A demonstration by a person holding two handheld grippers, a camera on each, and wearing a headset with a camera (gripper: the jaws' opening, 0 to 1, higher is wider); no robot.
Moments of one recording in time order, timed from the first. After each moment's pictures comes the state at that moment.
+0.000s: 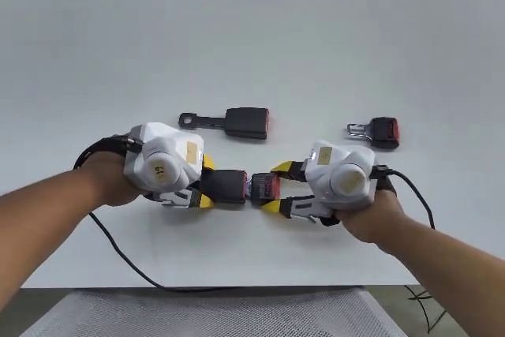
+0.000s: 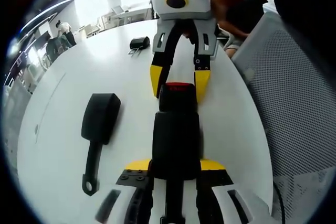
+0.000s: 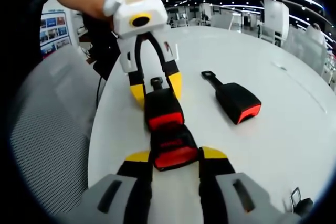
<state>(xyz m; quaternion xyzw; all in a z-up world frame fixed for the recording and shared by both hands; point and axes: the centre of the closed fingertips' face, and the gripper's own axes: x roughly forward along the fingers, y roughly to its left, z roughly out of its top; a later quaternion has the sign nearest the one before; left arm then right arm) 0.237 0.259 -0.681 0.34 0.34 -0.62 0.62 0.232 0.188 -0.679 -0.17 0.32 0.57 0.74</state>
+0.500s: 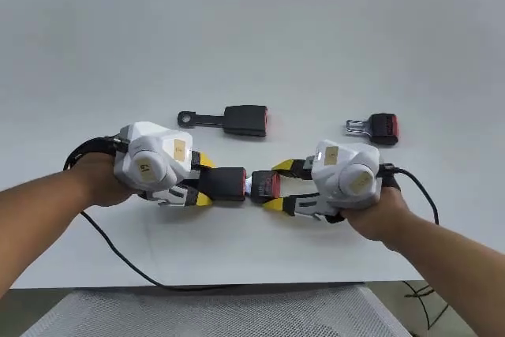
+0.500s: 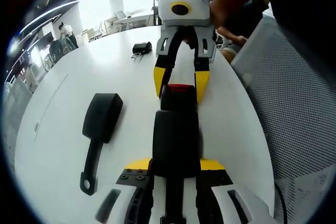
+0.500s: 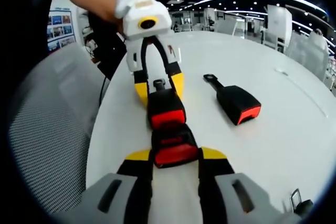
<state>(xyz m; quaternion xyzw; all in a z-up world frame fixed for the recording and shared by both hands) 0.238 0.262 -0.679 0.31 0.32 -0.63 0.63 0.232 0.185 -0.678 -0.17 0.29 0.59 0.74</state>
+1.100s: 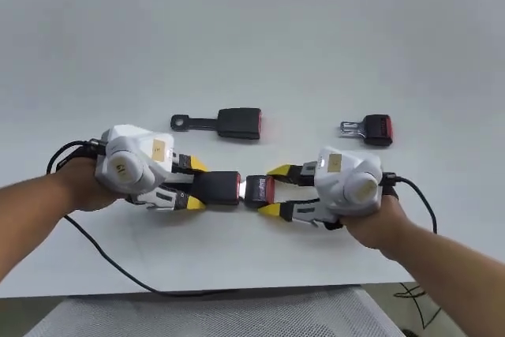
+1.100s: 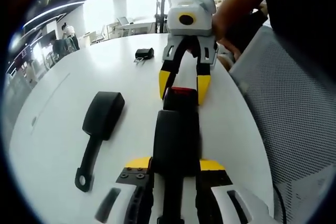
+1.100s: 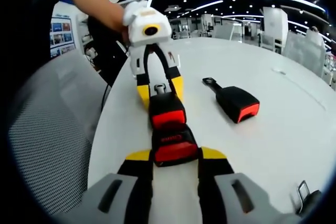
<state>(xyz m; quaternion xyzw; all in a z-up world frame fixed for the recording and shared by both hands) 0.237 0.263 -0.672 0.27 0.31 -0.65 0.64 0.230 0.184 -0.677 -0.13 0.28 0.59 0.75</state>
